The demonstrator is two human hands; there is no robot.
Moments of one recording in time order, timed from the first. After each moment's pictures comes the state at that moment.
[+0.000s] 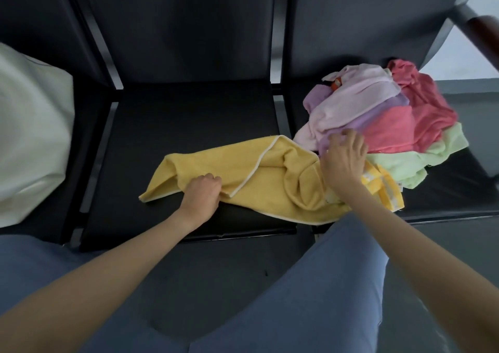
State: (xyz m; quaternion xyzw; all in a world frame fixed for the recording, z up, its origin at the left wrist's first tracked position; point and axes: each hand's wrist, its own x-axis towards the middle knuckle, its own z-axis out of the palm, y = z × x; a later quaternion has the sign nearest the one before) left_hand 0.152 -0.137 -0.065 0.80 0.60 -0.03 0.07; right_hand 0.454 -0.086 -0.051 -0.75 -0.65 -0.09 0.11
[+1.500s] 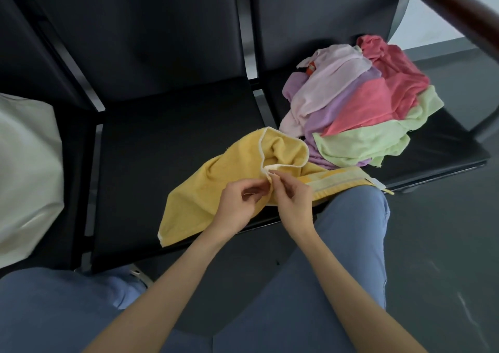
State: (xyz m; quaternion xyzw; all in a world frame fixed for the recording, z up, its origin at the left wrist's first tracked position) left_hand 0.217 -0.185 -0.012 0.61 0.52 0.30 0.51; right_hand 0.340 -0.210 -0.022 -0.65 -0.44 0.37 0.50
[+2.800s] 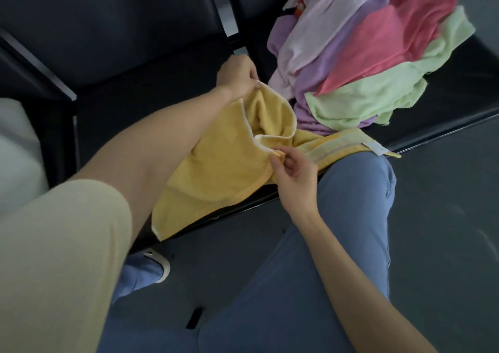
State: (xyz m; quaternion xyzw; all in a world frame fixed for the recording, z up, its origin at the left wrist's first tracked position) left_hand 0.303 0.046 -0.047 0.83 0.53 0.08 0.17; right_hand 0.366 -0.207 -0.034 -0.63 -0.29 0.44 0.56
